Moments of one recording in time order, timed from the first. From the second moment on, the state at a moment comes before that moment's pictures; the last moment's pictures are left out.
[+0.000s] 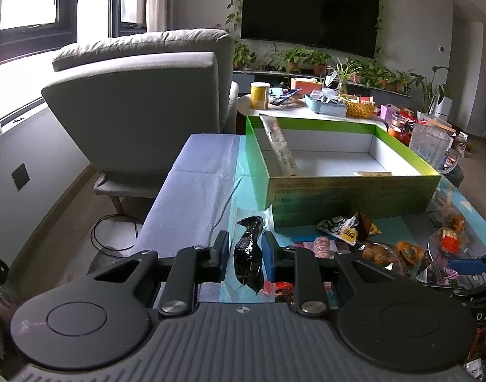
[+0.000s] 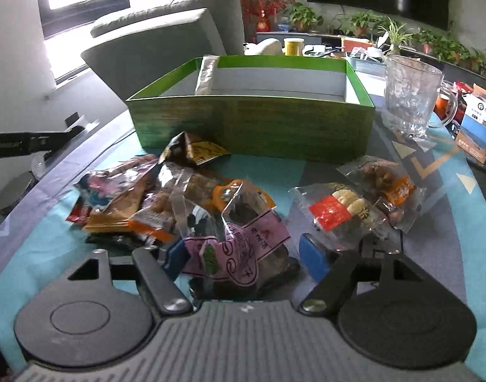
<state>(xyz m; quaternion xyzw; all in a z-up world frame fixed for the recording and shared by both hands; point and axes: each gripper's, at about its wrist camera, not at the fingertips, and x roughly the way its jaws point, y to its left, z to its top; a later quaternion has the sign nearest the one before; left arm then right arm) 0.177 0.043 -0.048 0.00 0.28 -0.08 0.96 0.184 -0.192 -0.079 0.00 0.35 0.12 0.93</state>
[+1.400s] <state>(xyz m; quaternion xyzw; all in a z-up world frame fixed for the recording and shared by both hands) 0.165 0.022 -0.036 0.02 0.27 -0.08 0.96 0.185 -0.216 -0.077 0.01 0.35 0.22 0.91</state>
